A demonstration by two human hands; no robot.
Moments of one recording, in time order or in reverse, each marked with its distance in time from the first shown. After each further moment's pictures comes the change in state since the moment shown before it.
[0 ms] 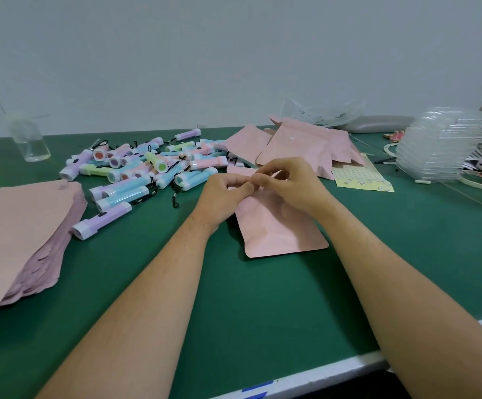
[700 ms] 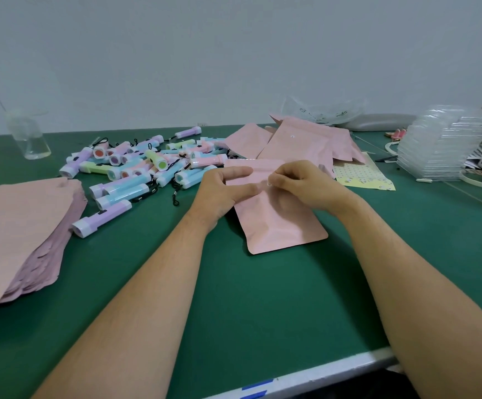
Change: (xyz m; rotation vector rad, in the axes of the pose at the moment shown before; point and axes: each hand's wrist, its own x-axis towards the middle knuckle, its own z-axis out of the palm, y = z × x) left_hand 0.004 -0.004 -0.007 -0.080 0.035 -0.023; right_hand -0.008 -0.003 -0.025 -0.094 -0.181 0.154
